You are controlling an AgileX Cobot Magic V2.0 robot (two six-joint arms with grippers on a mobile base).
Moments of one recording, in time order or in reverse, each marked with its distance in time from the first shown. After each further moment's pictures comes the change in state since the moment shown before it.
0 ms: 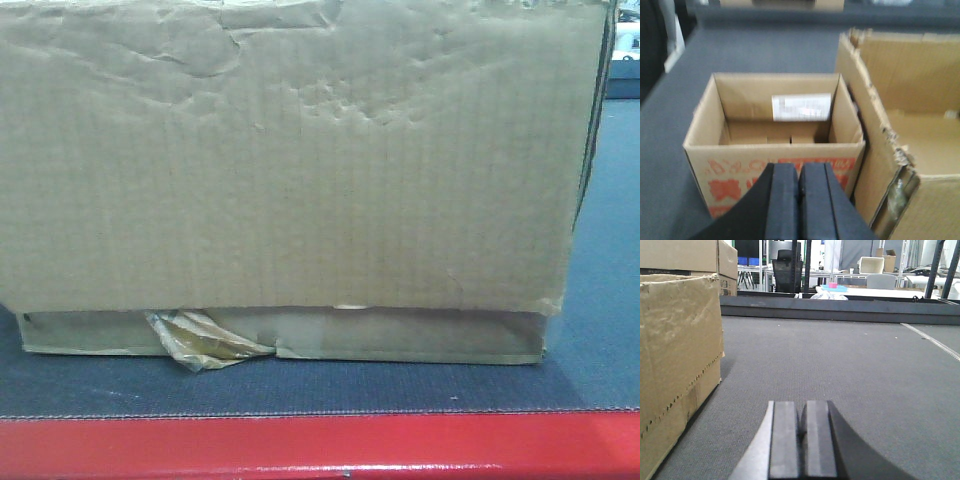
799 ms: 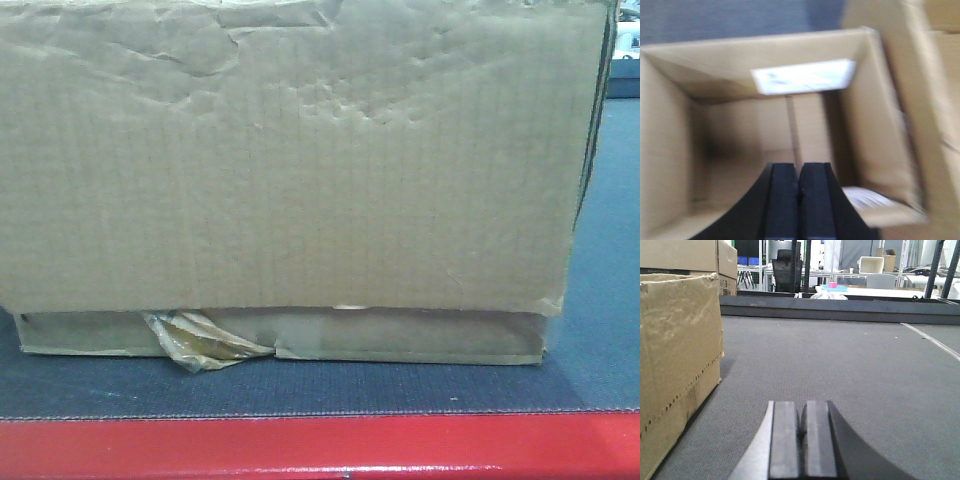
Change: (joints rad) left arm 0.087 0.832 -0.626 -0.079 0.329 0.165; right arm 0.000 0.000 0.000 0.000 0.000 0.000
